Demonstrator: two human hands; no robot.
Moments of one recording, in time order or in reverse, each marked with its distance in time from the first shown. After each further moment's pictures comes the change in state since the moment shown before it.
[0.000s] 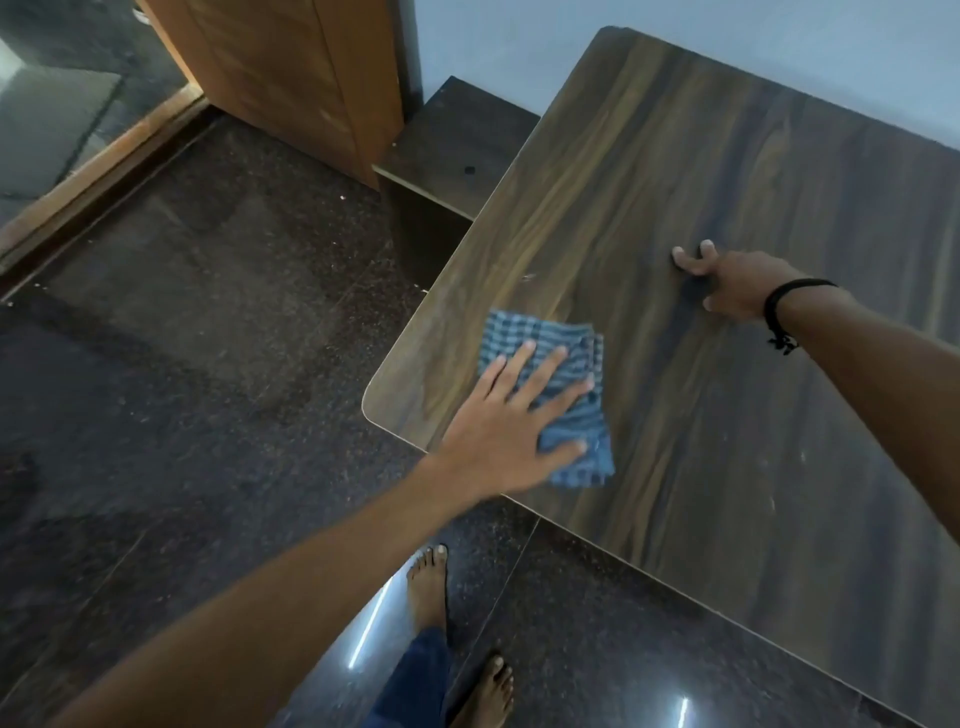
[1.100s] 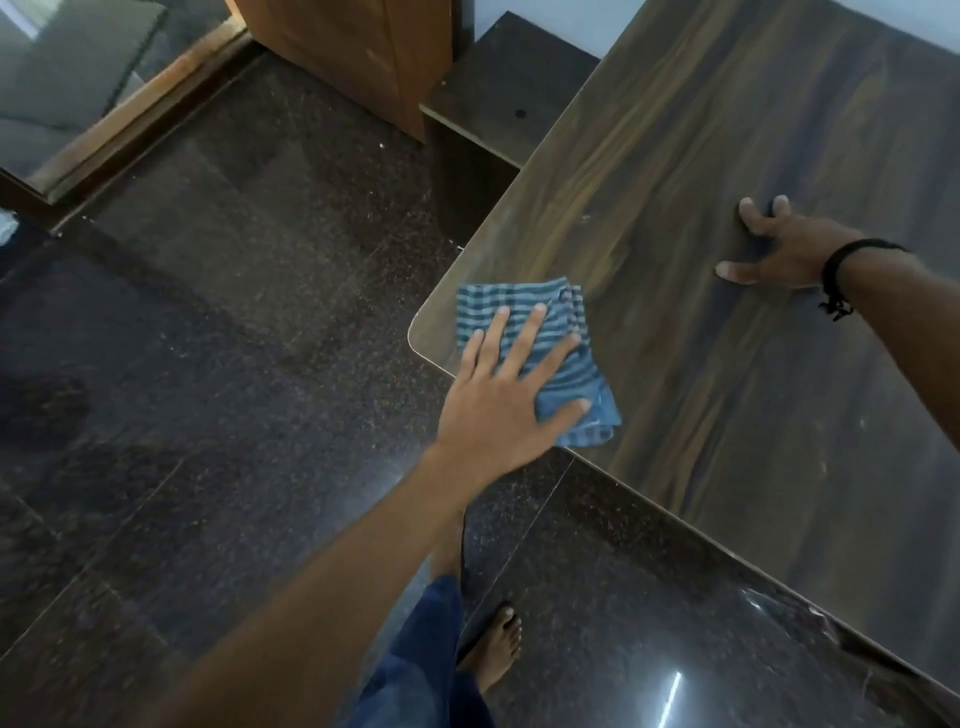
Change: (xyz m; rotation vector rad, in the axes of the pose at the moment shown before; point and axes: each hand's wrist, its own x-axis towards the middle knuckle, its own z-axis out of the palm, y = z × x) left_hand -0.053 -0.003 0.026 -0.012 0.180 -0.311; right_hand -0.024 -0.032 0.002 0.246 -0.081 0.097
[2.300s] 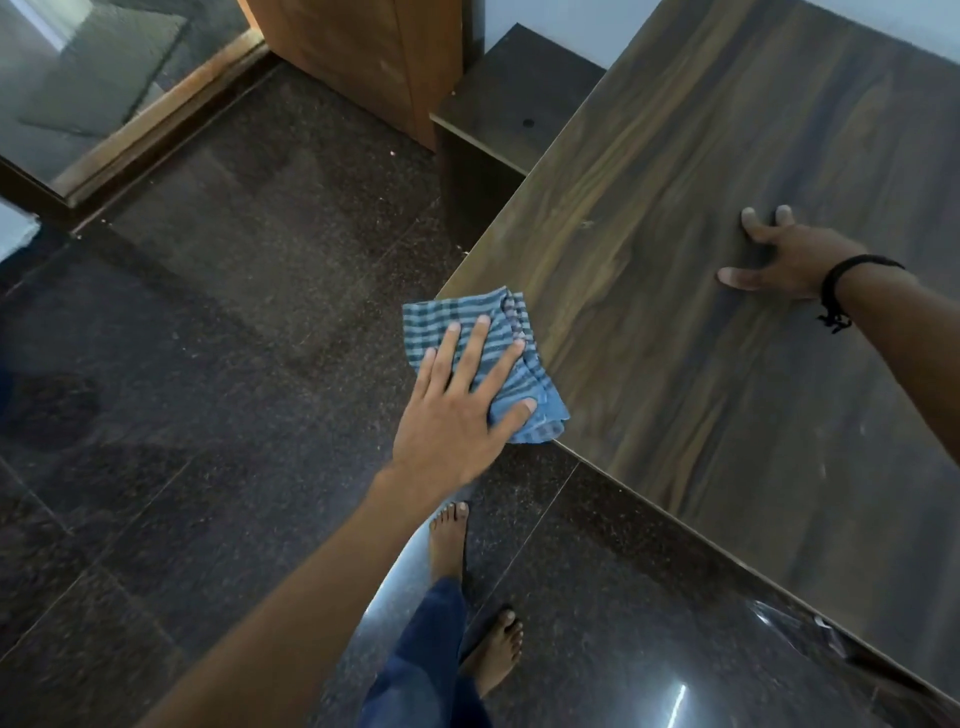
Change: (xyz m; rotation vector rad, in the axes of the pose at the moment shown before) left_hand -0.032 -0.036 0.013 -0.007 0.024 -0.085; right_hand 0.007 0.009 0.008 -0.005 0.062 -0.057
